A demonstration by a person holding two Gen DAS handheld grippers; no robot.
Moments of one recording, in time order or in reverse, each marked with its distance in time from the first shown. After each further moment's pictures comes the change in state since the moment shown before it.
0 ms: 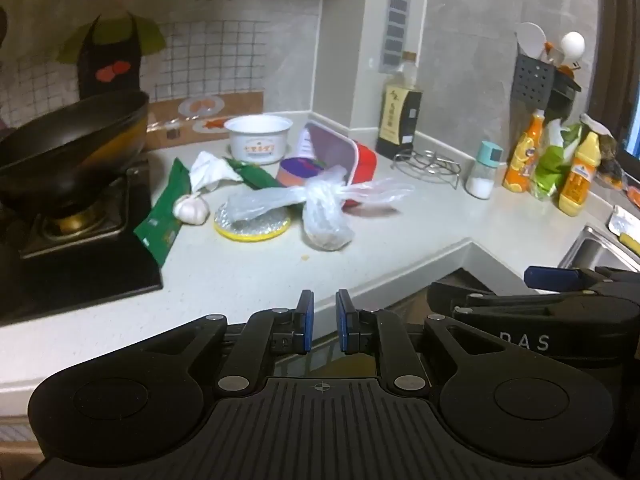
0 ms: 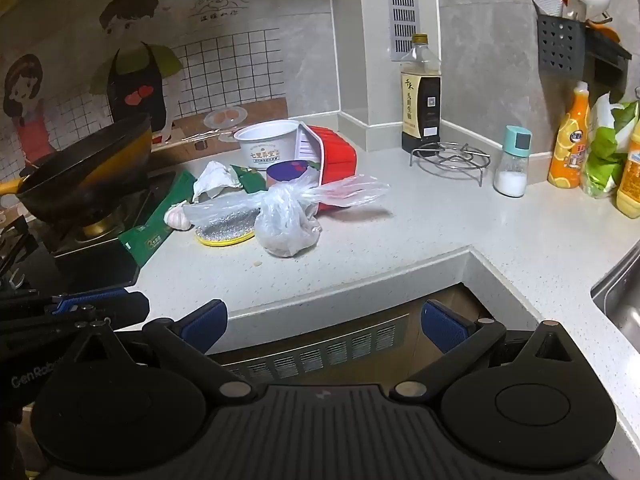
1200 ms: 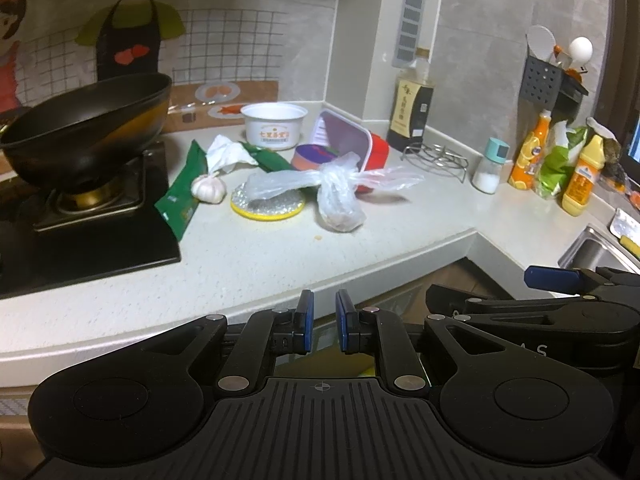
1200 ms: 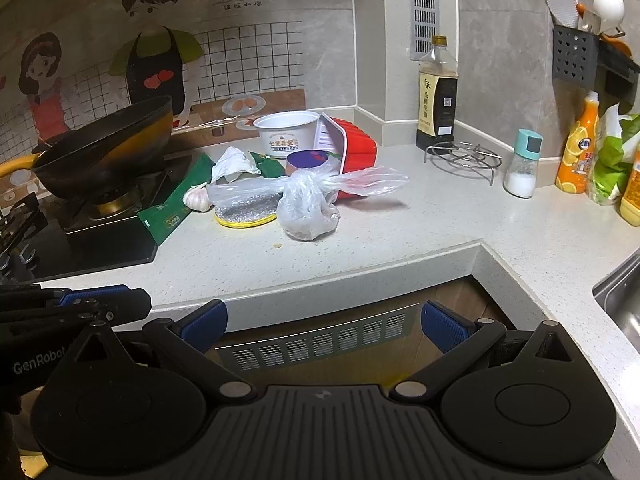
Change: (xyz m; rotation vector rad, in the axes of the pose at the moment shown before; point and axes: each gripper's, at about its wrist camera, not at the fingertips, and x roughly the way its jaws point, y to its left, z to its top) left arm -0.017 0.012 -0.012 -0.059 0.040 0.005; right arm -0.016 0.018 -0.012 -0.053 0.011 0.012
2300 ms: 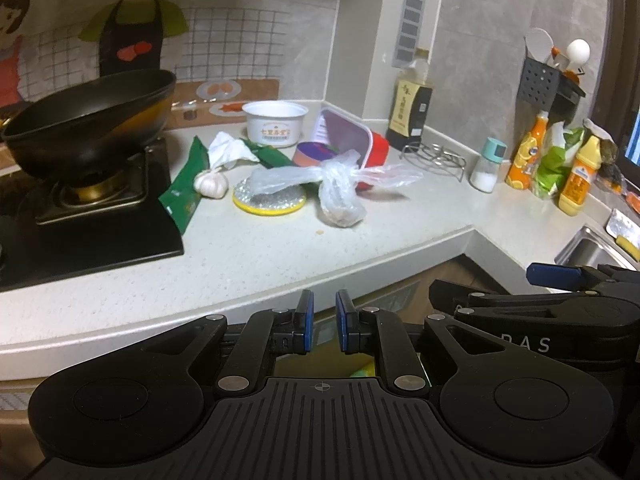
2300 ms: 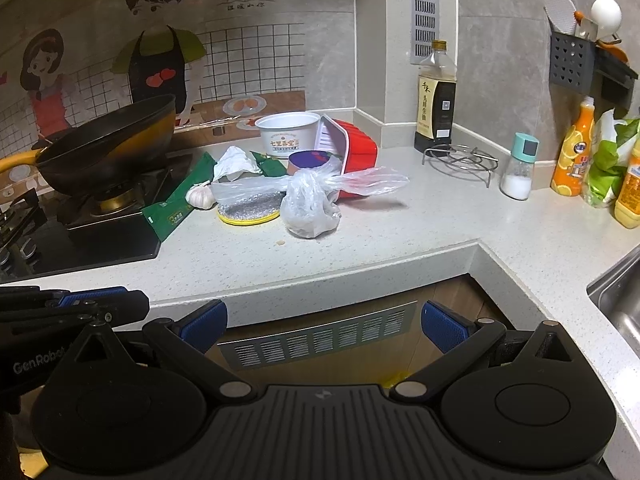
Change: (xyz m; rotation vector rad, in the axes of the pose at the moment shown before) left arm -0.009 0.005 -0.004 -0.008 0.006 -0.009; right arm -0.008 0.005 -0.002 -0.003 -0.001 -0.015
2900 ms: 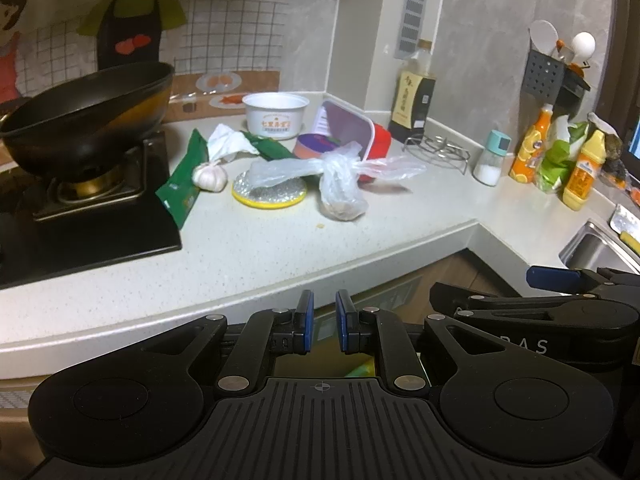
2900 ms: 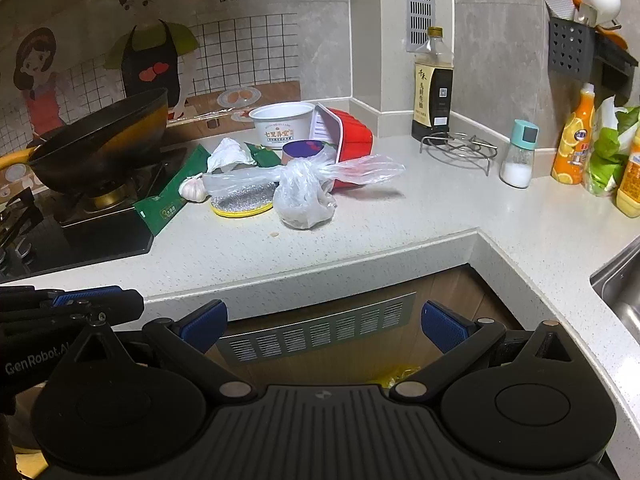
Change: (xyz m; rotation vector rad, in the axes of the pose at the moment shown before) left arm 0.012 0.000 0.001 -0.002 0.024 0.006; right arm 0.011 -0.005 -0.001 0.012 0.027 0.000
